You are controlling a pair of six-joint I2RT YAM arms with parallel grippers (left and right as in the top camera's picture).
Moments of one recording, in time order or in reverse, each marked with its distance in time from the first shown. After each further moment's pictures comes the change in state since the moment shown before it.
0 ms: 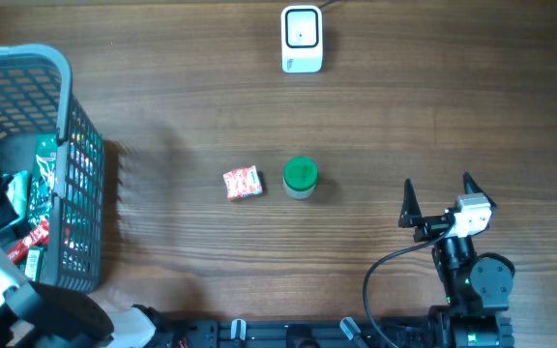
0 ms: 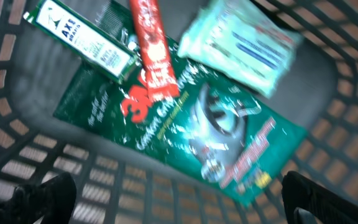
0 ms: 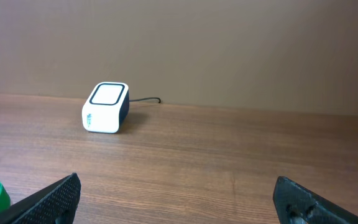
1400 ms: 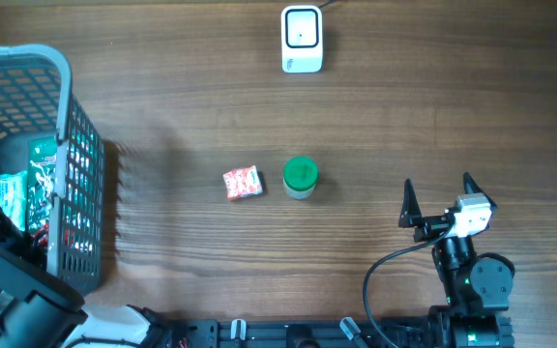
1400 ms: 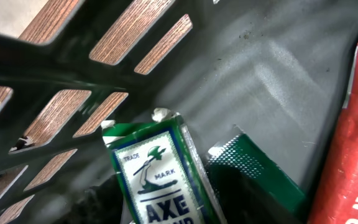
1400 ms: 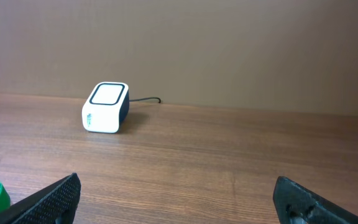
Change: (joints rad) left arm 0.157 0.152 -0.460 0.320 -0.225 -0.143; right arm 0.000 0.000 0.000 0.000 0.000 0.000
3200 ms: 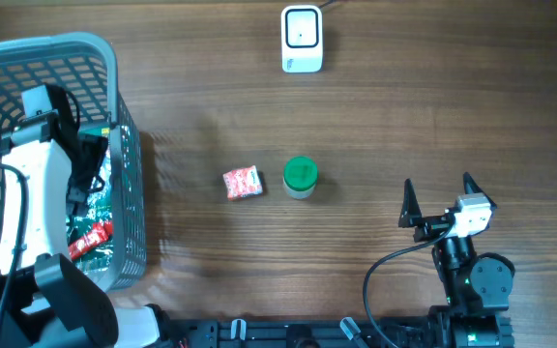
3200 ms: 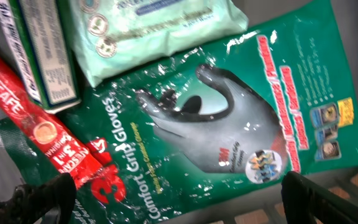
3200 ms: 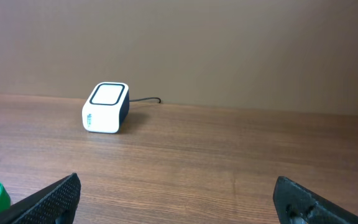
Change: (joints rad) left arm -0.588 -0.135 0.191 -0.055 0.078 0.463; right arm 0.000 0.000 0.000 0.000 0.000 0.003
